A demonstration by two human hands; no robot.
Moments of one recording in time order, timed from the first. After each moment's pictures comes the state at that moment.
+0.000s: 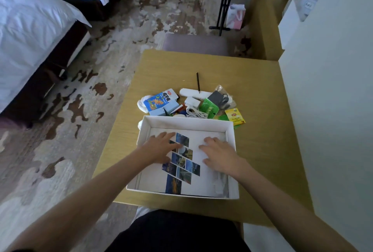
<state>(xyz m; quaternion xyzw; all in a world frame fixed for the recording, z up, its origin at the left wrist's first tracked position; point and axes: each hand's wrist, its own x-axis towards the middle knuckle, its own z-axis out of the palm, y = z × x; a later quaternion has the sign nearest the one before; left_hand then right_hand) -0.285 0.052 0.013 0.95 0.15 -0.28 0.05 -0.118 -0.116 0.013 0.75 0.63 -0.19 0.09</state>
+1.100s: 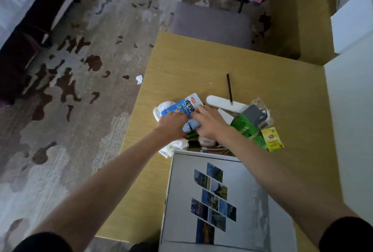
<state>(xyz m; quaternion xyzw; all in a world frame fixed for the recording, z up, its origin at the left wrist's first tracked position) -0.224 0.224 -0.041 0.93 0.30 -0.14 0.17 -0.089 0.137 -0.024 0.73 0.66 -0.16 0.05</state>
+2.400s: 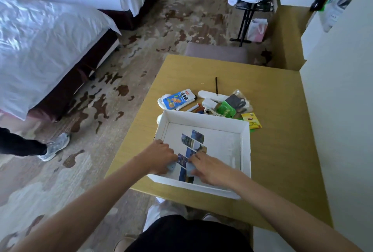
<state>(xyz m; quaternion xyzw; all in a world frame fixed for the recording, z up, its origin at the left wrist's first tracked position) -0.355 0.021 0.042 0.97 0.09 -0.24 -0.06 -0.189 -0.115 -0.008 0.65 0.71 -0.25 -0.03</state>
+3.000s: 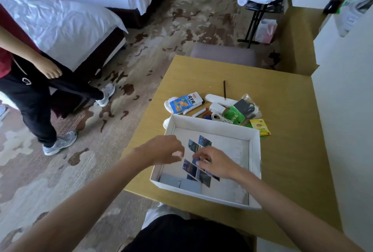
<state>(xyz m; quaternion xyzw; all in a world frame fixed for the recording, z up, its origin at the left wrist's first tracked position) -0.346 0.054 0.071 0.96 0.18 -0.19 0.13 -0.176 -0.086 0.026 0.69 0.54 -0.42 -0.23</state>
